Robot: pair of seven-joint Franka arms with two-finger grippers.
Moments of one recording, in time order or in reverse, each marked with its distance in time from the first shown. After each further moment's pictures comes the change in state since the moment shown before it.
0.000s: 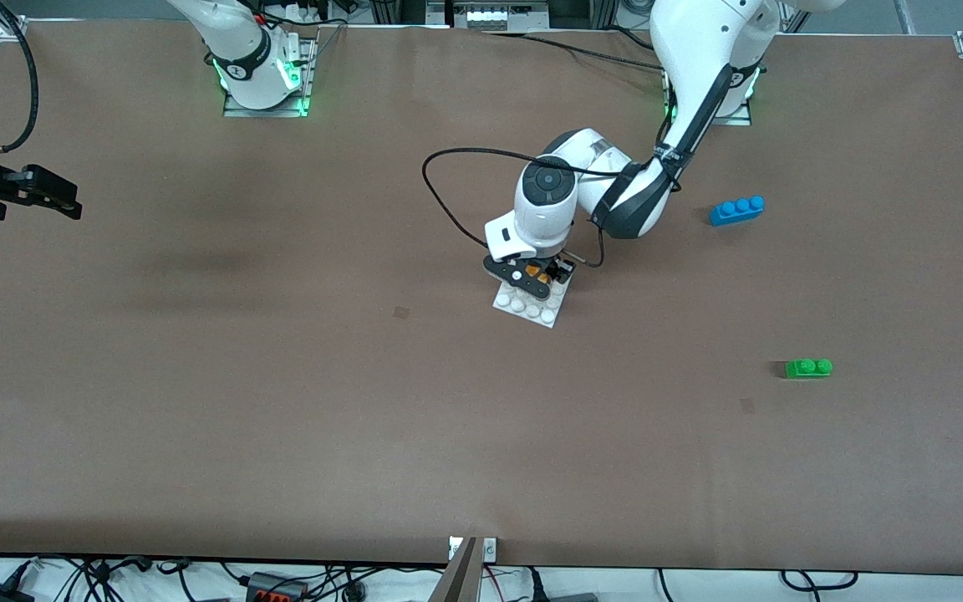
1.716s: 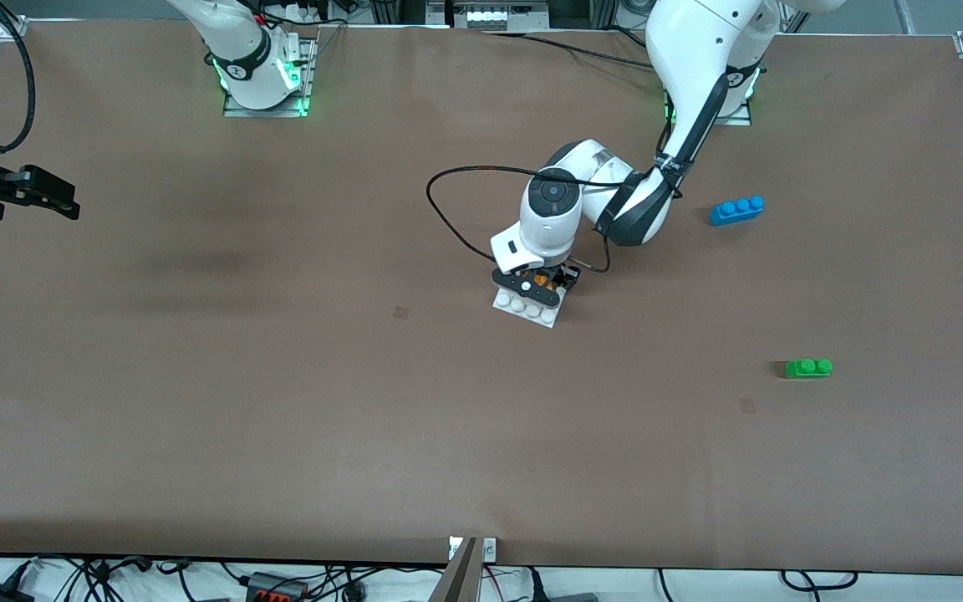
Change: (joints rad) left arm -0.015 0.026 0.030 -0.005 -0.022 0.039 -0.064; right arm -0.005 0.001 -0.001 0.000 0.000 0.000 0.000
